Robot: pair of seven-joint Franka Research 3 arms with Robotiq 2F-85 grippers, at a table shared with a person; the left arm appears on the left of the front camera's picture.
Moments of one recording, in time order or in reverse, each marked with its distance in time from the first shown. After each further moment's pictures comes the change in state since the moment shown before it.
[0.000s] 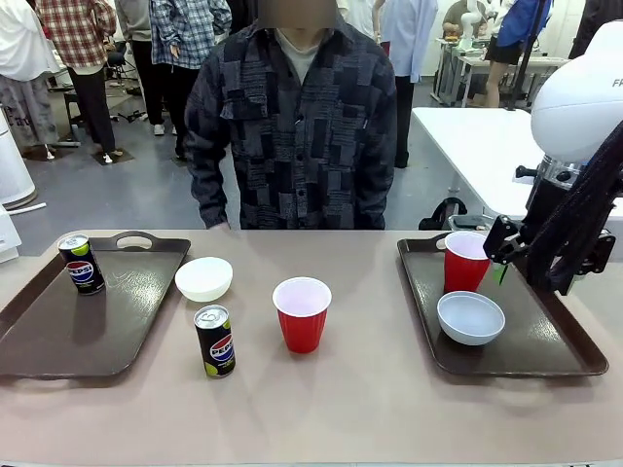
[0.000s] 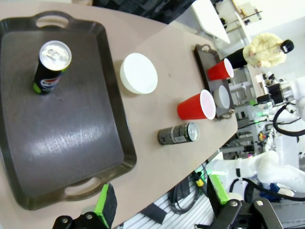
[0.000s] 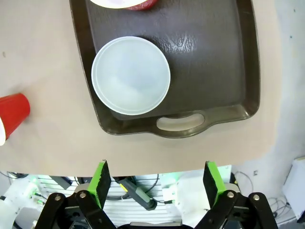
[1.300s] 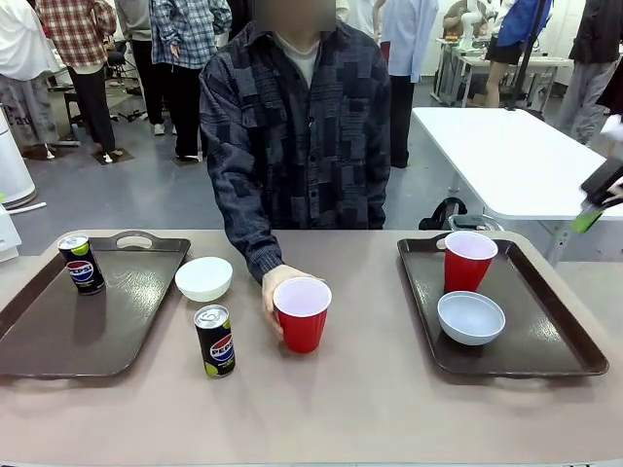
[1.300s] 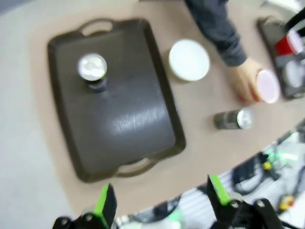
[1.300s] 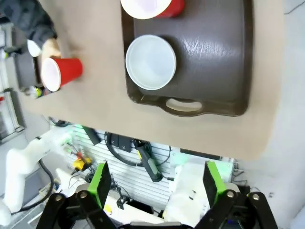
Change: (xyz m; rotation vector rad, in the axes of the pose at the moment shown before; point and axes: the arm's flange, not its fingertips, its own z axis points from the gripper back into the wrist) left arm 0.034 -0.125 -0.008 0.541 0.143 -0.177; right arm 0.021 -0.135 0.095 0.368 0.044 0.162
